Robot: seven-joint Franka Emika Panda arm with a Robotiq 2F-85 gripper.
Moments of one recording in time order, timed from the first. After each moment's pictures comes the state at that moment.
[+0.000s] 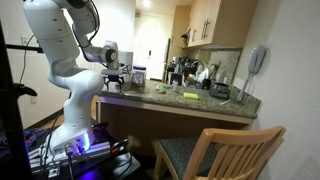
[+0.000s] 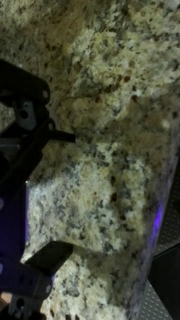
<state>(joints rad) 0.44 -0.41 0.22 -2.80 0.05 2.55 -0.33</state>
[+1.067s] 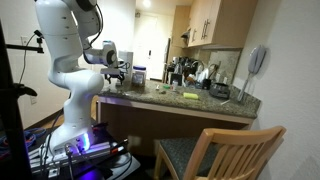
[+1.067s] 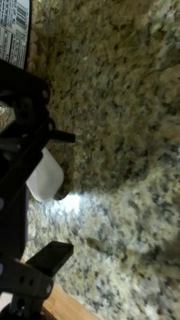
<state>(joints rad) 0.42 -0.27 0.28 -2.72 0.01 2.83 -0.08</state>
